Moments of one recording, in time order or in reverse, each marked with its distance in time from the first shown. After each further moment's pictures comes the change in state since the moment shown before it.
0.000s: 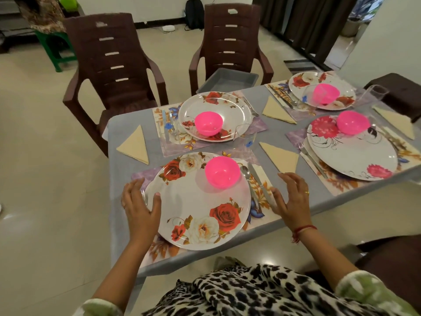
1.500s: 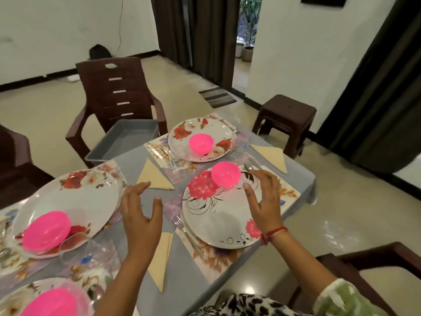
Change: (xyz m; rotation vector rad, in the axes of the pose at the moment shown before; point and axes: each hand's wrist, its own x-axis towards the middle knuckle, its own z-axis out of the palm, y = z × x) left_hand 0.037 0.374 0.313 -0.336 -0.125 0.344; right_hand 0.181 0.247 -0.205 0.085 0.273 0.223
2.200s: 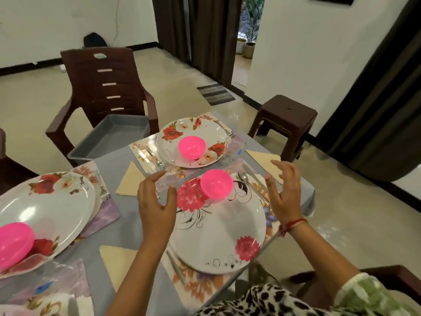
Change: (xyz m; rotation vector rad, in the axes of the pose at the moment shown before) left_hand 0.033 0.011 0.099 -0.104 -0.028 -0.079; right_hand 0.077 0.078 -0.024 -0.030 0.083 -0.048
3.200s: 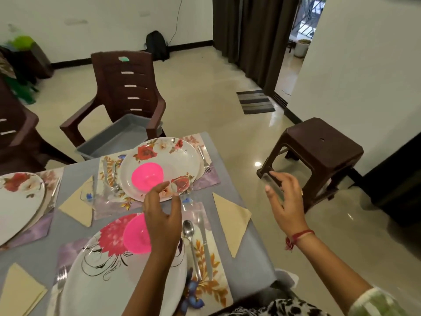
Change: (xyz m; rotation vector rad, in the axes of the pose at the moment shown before) left_hand 0.050 0.083 0.291 0.146 0.316 -0.177; right_hand 0.228 0.245 -0.030 0.196 -0.395 -0.033
